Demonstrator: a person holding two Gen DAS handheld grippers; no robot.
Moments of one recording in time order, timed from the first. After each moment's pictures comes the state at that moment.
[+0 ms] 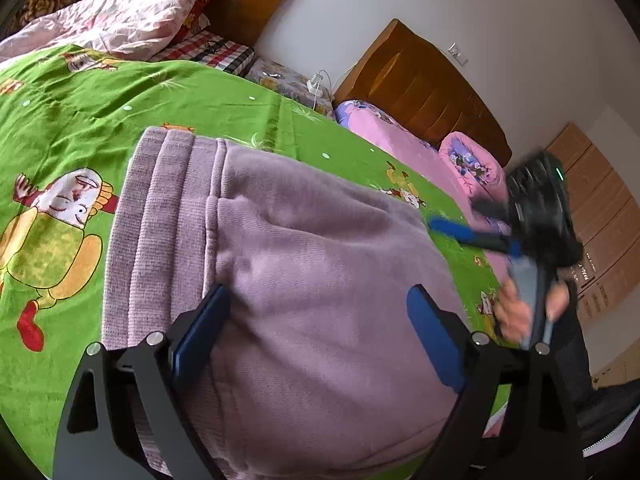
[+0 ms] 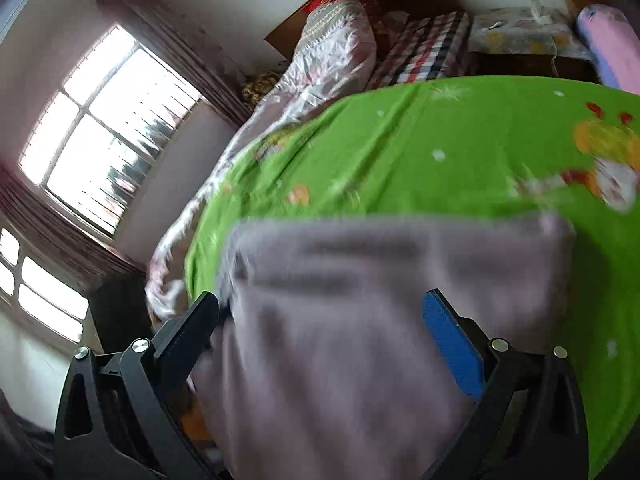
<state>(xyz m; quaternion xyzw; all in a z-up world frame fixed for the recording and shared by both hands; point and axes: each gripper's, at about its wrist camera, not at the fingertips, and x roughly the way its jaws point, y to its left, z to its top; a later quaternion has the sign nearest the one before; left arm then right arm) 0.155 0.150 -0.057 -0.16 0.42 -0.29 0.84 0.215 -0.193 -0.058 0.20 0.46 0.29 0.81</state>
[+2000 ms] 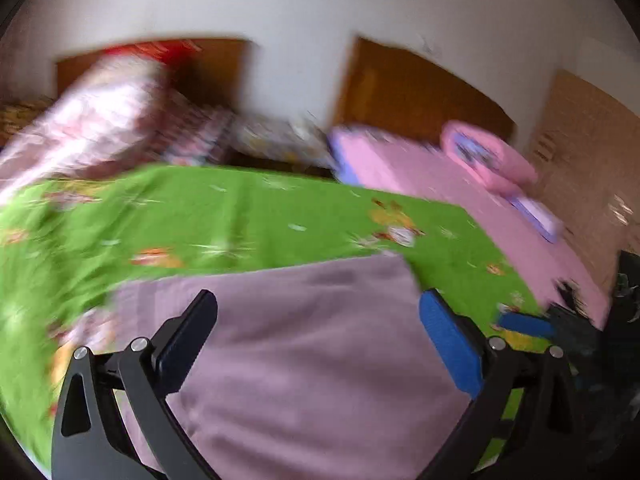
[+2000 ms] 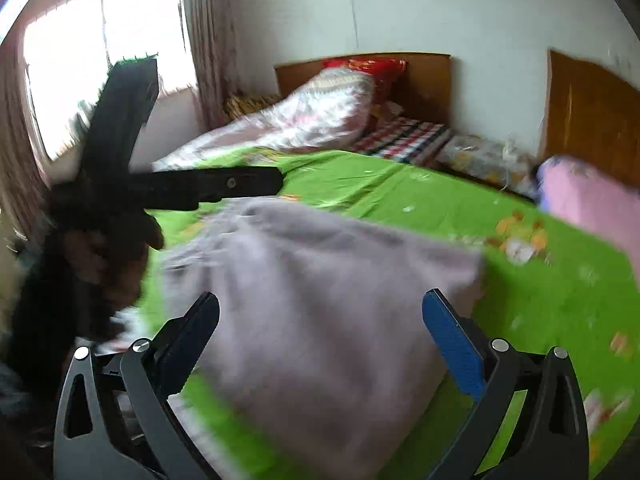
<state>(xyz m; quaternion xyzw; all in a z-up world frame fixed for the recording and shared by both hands) 0.177 0.070 0.019 -0.03 0.37 -0.29 0.88 0.091 -0.123 -0.001 -0.03 0.34 0.20 0.92</state>
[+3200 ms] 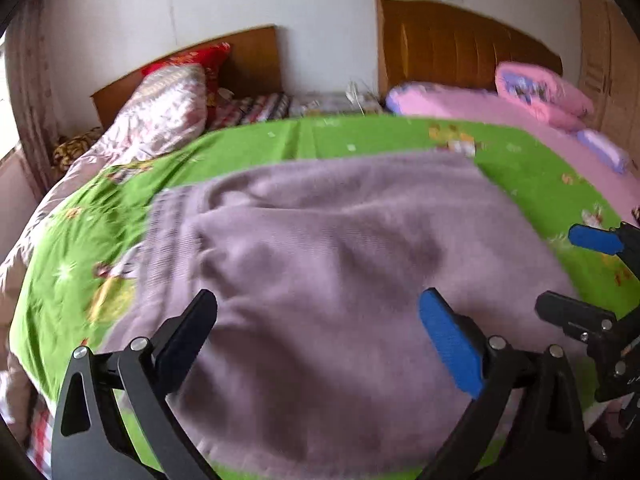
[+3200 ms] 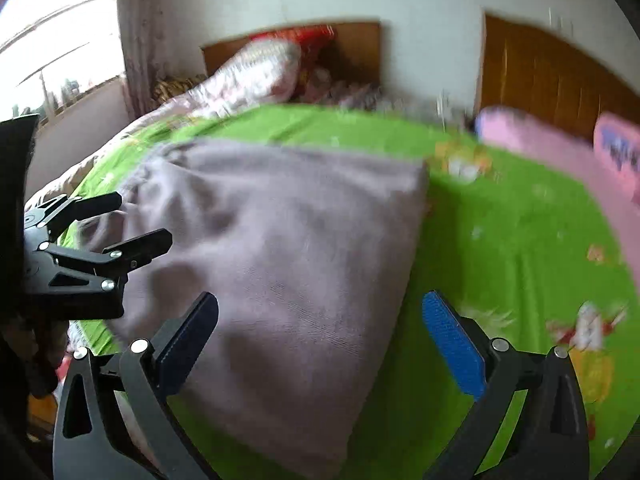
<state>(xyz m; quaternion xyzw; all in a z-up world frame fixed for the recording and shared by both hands) 0.094 0.074 -0.055 0.09 0.35 -0.15 0.92 0.054 -0.142 -0.060 -0.01 0.35 0.08 0.93</state>
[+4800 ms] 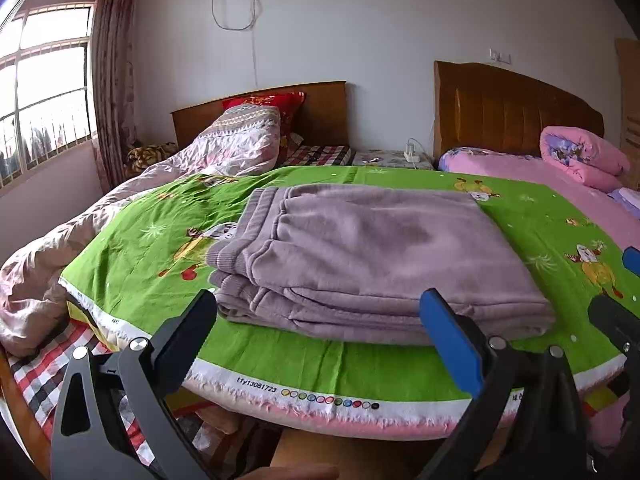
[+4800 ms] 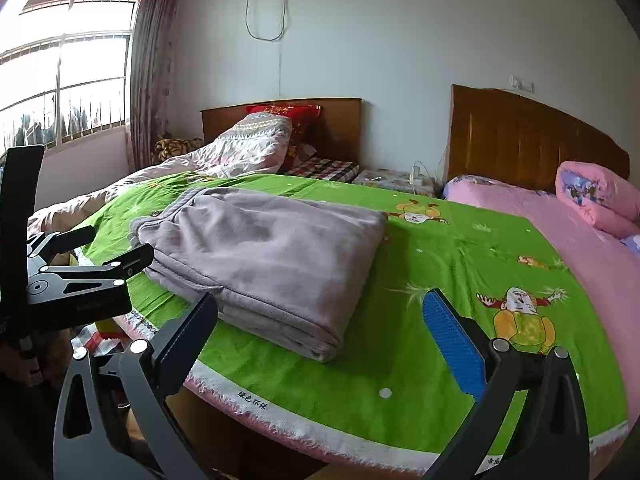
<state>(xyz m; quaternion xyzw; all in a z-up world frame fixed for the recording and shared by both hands) -0.031 0.078 -0.054 0.05 0.25 -0.03 0.97 -0.071 -0.138 -0.047 -0.02 0.23 0.04 0.97</state>
